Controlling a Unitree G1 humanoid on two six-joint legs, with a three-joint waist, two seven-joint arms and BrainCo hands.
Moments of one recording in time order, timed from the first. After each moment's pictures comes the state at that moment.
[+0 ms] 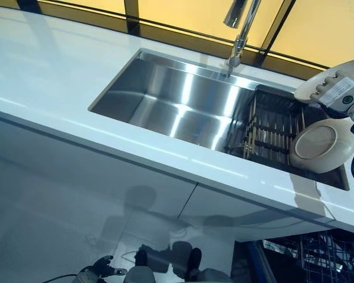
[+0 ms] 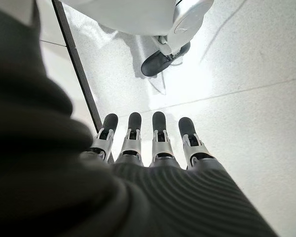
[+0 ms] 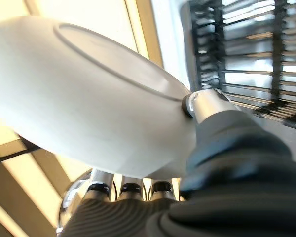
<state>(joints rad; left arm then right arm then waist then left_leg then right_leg) 0.07 0.43 -0.32 0.94 0.12 0.08 -0.06 -0.78 -1.31 0.48 0.46 -1.34 -0.19 -0.25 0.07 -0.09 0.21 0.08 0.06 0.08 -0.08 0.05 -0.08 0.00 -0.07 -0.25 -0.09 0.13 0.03</state>
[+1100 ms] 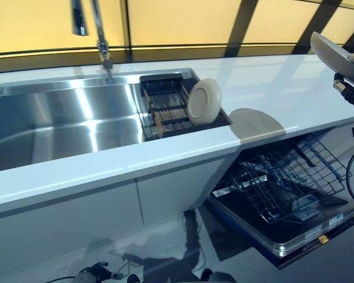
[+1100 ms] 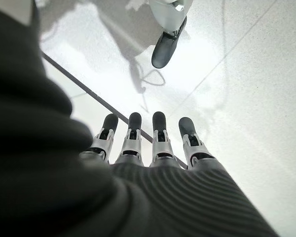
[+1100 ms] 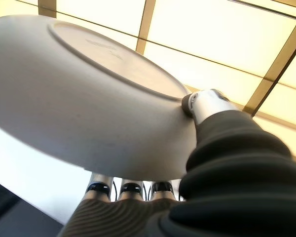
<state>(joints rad) -0.02 0.42 -0.33 1.11 0.14 0.11 -0.05 -0.37 -1.15 0.02 0.13 -0.47 -0.07 -0.49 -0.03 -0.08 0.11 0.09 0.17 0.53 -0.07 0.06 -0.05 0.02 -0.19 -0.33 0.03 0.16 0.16</state>
